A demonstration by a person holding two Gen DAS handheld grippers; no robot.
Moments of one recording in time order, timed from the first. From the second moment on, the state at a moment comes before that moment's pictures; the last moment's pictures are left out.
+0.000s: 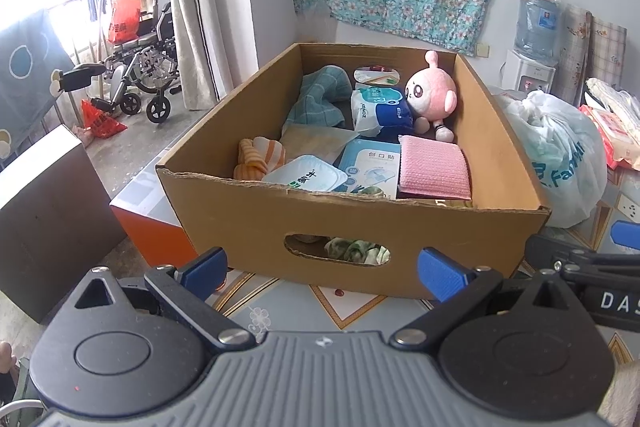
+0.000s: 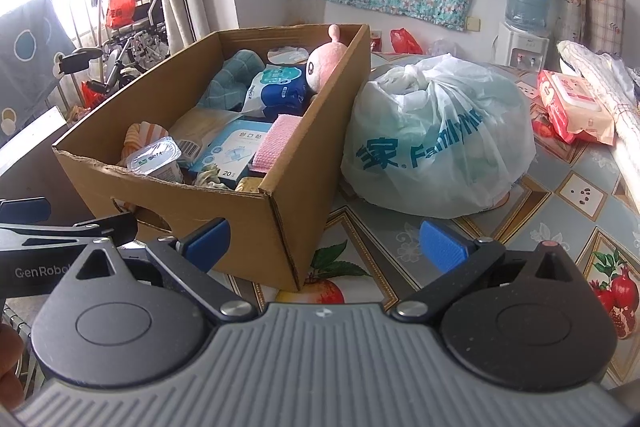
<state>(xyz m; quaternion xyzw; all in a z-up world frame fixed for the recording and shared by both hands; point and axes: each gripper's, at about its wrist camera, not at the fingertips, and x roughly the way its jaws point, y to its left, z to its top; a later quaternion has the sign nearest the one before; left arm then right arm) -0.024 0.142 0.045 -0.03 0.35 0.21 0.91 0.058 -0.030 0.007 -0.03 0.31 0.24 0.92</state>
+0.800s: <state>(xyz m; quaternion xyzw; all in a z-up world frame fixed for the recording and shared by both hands) -0.020 0.143 0.044 -0.03 0.35 0.21 0.91 0.065 -0.032 0.007 -0.03 0.31 0.24 0.92</state>
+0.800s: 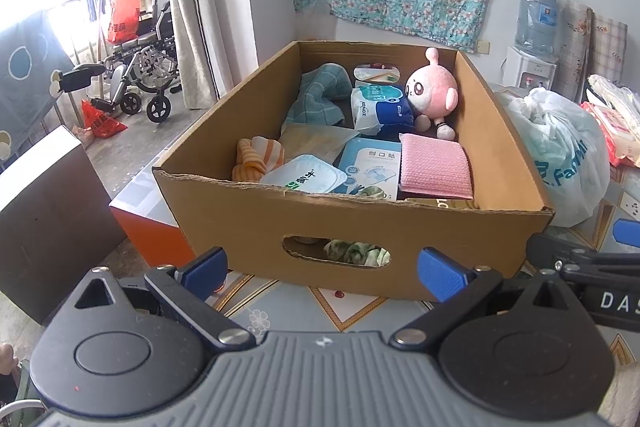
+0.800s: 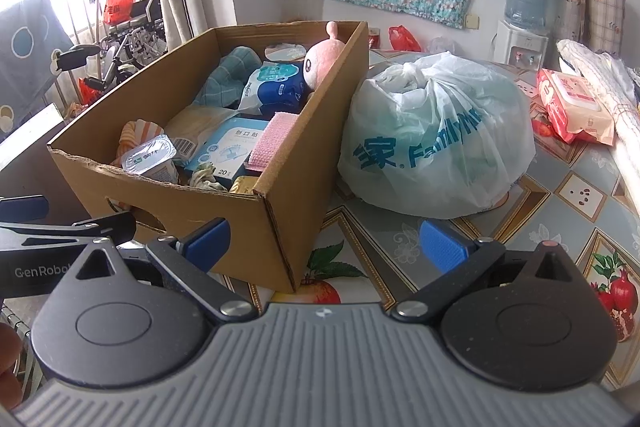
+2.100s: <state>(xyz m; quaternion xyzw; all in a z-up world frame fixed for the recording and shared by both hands) -0.019 0.144 0.046 -0.03 0.35 0.21 0.91 0.066 -0.032 0.004 -0.03 0.32 0.24 0.92</state>
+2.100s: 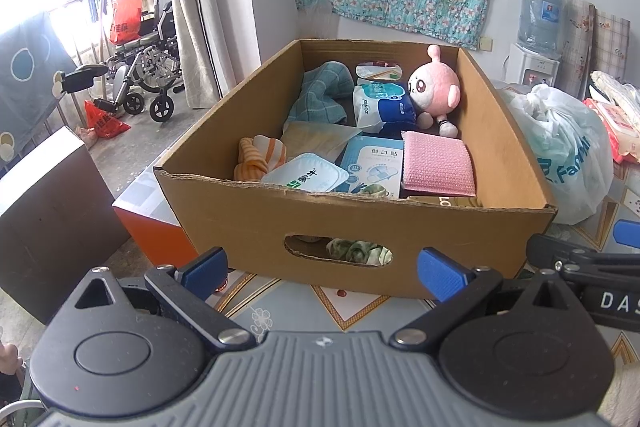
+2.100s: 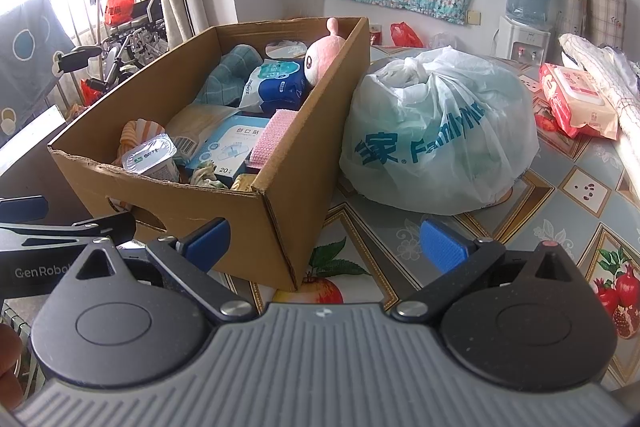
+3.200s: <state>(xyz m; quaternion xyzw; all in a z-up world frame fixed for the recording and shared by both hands) -0.024 0.150 0.048 -0.02 0.35 0.21 0.91 0.068 -0.029 0.005 -0.03 0.32 0.24 0.92</state>
